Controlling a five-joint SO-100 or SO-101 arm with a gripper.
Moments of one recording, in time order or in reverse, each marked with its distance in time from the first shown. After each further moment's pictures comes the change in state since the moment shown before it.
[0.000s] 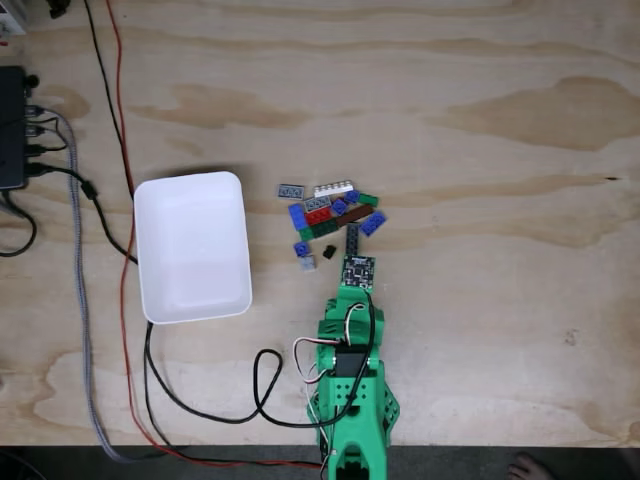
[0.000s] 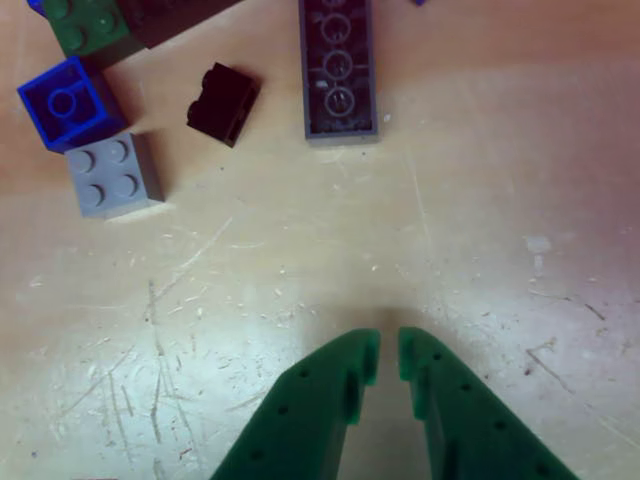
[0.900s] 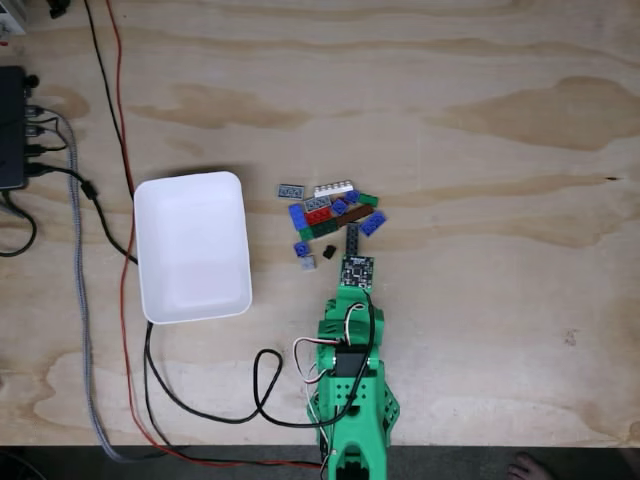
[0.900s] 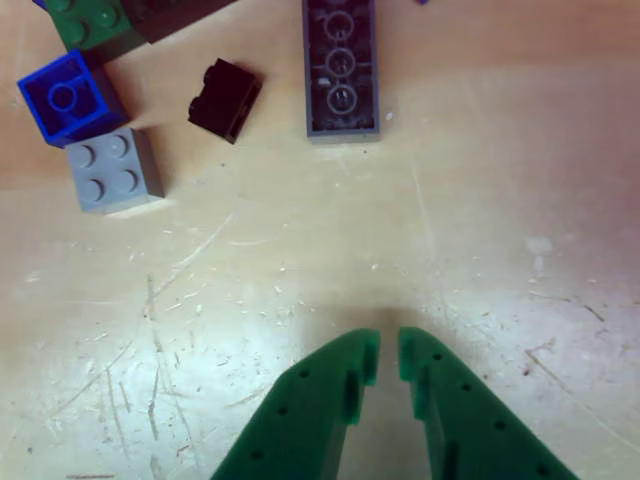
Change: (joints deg) arm 0.0 0.0 0.0 0.1 -0.6
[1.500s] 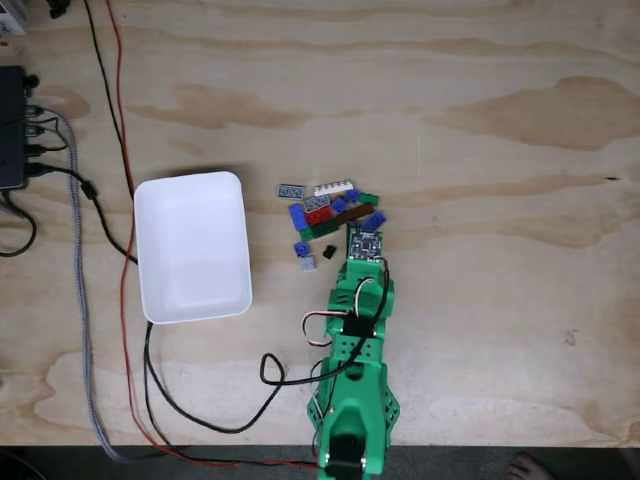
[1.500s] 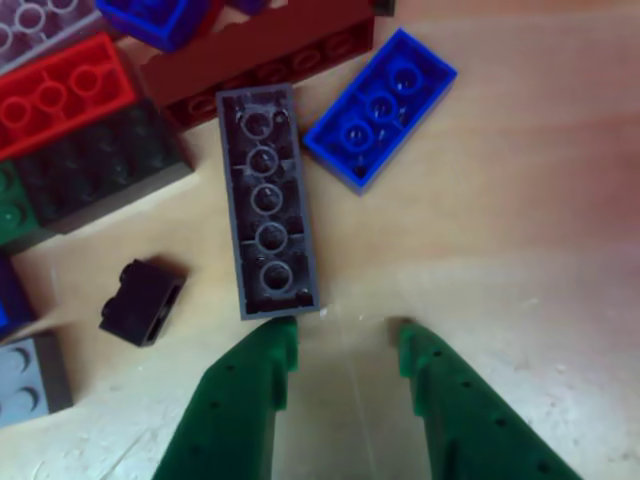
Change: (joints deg) arm 5.9 -49.7 -3.3 -52.7 -6.1
